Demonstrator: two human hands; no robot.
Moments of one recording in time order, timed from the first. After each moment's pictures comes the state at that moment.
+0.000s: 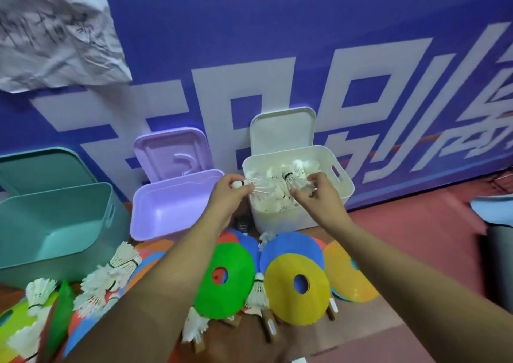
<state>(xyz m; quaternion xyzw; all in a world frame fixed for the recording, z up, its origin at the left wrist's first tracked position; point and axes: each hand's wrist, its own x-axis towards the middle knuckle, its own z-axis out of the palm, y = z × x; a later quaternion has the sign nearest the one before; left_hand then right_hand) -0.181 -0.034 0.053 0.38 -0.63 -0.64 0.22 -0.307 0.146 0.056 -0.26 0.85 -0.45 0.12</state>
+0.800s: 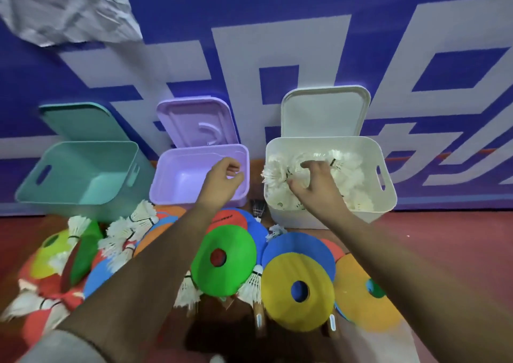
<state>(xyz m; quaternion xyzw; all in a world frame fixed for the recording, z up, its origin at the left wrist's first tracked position) -0.198 -0.068 0.013 0.46 -0.76 -0.41 0.23 -0.373 0.089 0.016 -0.43 0.81 -0.36 0.17</state>
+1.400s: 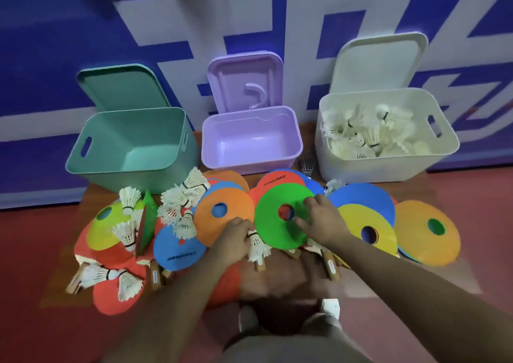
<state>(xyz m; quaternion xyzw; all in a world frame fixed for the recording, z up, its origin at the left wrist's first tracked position) 0.060 -0.032 -0.098 0.37 -0.86 -0.34 -0.07 -0.153 0.095 -0.073 -0.45 0.86 -0.09 0.24</state>
